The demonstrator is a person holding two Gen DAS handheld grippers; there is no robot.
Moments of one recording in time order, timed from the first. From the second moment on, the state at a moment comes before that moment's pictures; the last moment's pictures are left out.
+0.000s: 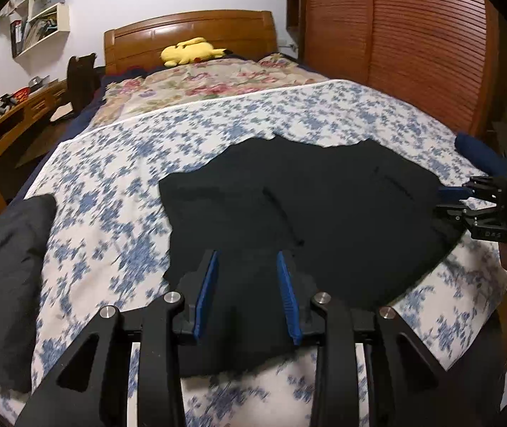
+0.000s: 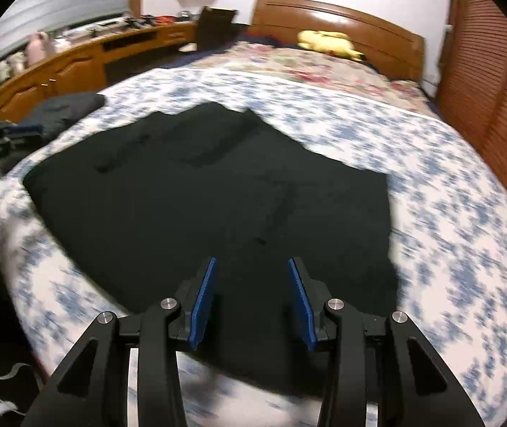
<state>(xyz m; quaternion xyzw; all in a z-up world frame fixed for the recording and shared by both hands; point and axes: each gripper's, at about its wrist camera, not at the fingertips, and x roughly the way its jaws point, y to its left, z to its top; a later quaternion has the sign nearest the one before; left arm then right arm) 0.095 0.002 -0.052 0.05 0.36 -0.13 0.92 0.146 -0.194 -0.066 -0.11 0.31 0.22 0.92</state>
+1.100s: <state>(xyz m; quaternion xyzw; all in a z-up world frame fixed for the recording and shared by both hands) 0.082 0.054 -0.127 0.00 0.44 -0.06 0.90 0.162 -0.139 -0.124 -0.12 0.30 0.29 0.90</state>
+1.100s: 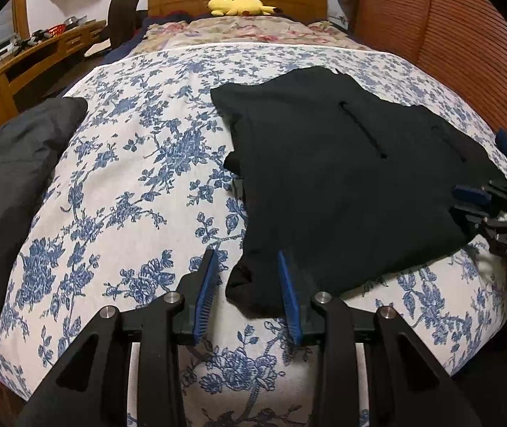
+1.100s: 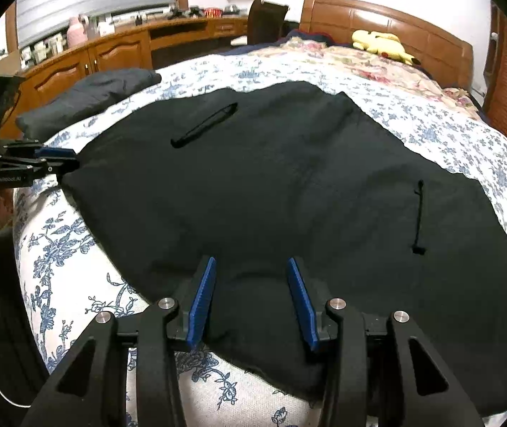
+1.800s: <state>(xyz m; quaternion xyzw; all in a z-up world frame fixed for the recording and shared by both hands) 0.079 0.036 -0.093 0.00 0.43 -0.08 0.90 0.163 -0.140 -0.117 -0.12 0.31 0.29 0.90</state>
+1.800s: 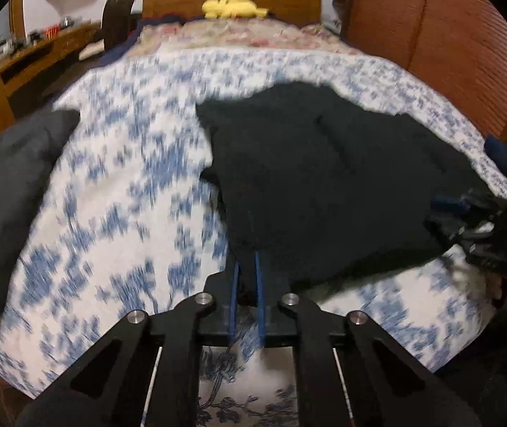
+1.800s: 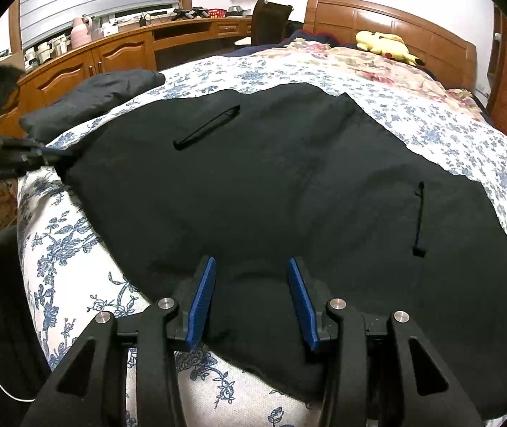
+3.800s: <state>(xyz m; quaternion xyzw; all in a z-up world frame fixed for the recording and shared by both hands) 0.045 0.073 0.019 -0.01 0.31 -0.10 0.95 0.151 -0.112 -0.020 -0.05 0.24 0.33 0.91</state>
